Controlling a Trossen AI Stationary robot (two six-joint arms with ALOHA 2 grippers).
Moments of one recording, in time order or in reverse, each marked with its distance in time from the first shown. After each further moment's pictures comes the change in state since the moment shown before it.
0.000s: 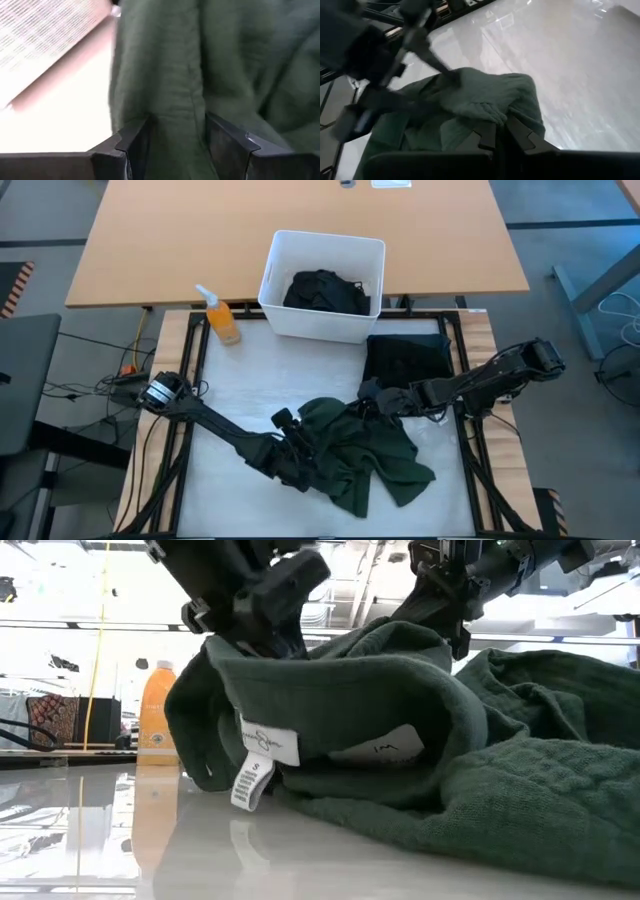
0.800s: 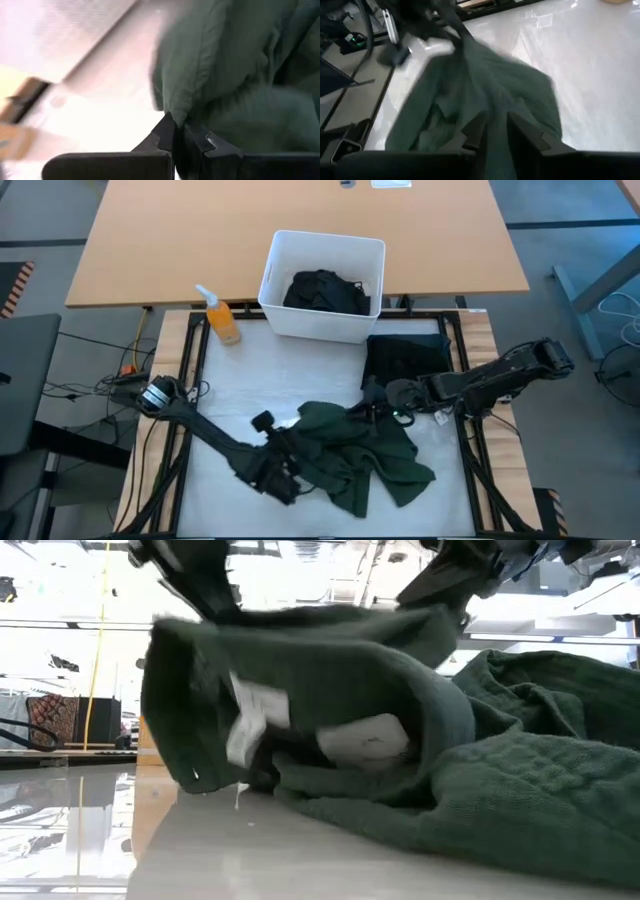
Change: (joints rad) left arm -0.091 -0.001 0.183 -0.566 0.012 -0.302; right arm -0.023 -0.097 0.000 -0.052 -0.213 -0.209
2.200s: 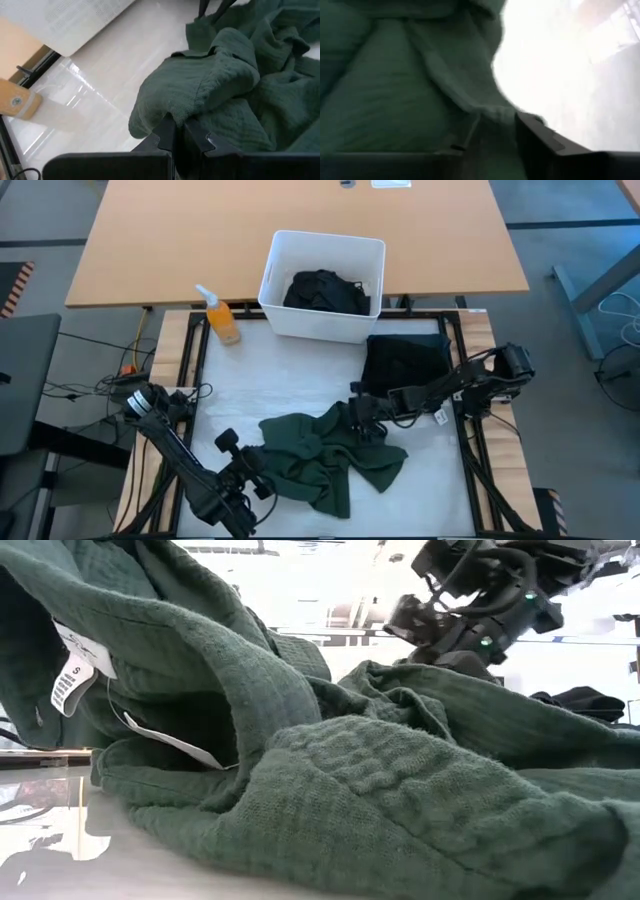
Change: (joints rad) left arm -0.253 -0.031 0.123 -0.470 0.048 -0.502; right arm -0.033 0.367 -0.028 0.149 0.147 -0.446
